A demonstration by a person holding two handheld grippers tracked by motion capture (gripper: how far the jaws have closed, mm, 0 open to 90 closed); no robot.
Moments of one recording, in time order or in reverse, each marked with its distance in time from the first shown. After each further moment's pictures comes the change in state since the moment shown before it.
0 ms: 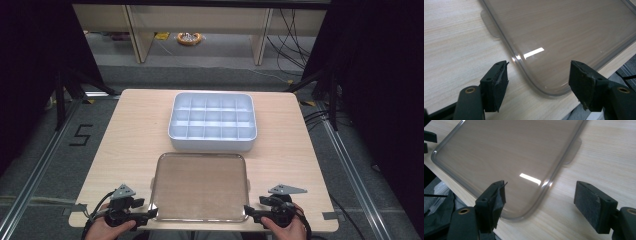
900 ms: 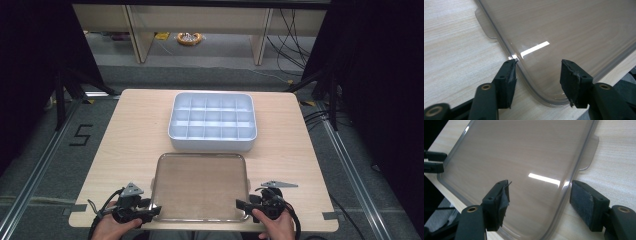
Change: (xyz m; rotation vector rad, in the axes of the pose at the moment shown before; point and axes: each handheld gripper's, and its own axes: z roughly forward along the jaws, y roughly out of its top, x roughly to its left) left arm -0.004 0.004 0.014 0.020 0.034 0.055; right arm 0.000 0.008 0.028 -0.009 0.031 0.142
